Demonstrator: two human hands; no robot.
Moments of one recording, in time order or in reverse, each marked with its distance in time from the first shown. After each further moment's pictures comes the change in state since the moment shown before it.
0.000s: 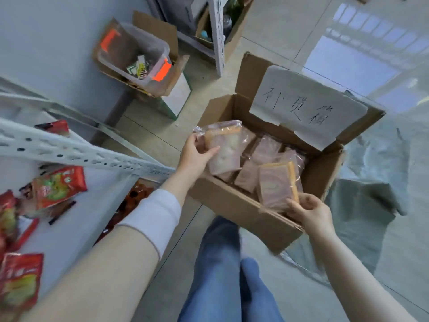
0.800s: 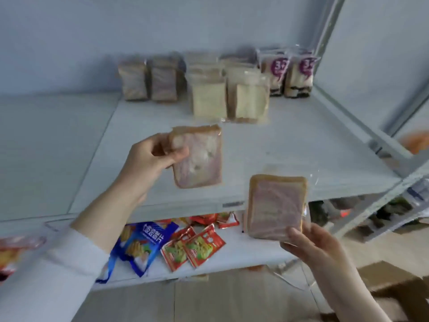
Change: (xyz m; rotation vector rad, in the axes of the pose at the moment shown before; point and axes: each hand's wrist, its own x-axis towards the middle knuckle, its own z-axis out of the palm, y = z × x) left_hand -0.509 -0.039 -0.625 -0.404 0.843 0.387; right_hand -0.562 -0.125 0.312 -0.121 -0.836 -0.658
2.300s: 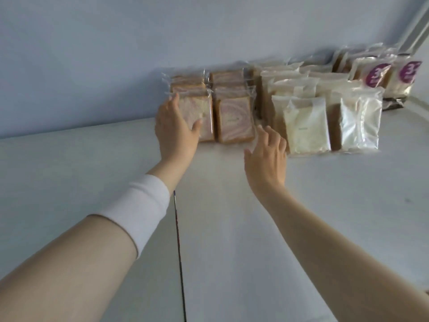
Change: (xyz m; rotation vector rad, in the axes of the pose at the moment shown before) left_hand 0.266 -0.071 -0.151 0.734 0.328 0.294; right_hand 0.208 -0.085 0.372 -1.045 0.345 -0.500
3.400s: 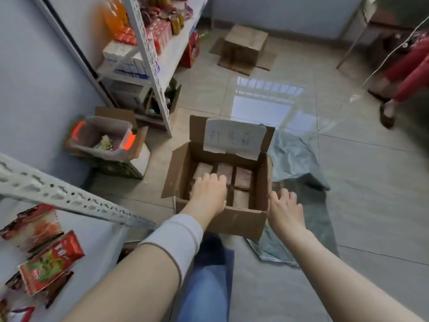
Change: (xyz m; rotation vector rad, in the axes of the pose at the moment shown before) left_hand -0.647 0.558 0.421 0.291 -1.364 1.335; right_hand -0.379 0.757 -0.303 -0.445 -0.407 1.218
